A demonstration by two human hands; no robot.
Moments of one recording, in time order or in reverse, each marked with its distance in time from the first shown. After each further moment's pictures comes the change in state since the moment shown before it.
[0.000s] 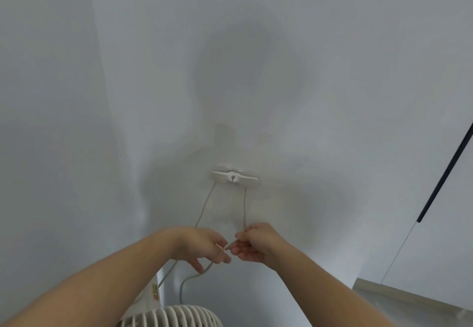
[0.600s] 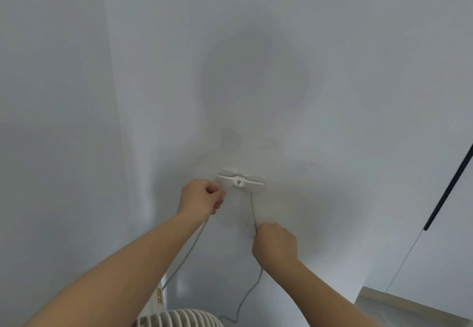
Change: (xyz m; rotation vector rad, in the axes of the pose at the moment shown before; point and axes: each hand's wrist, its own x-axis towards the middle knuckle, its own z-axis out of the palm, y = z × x) left_hand -0.006 0.039 -0.025 -0.342 1.031 0.343; right_hand -0.001 0.006 0.000 -1.259 0.526 -0.315
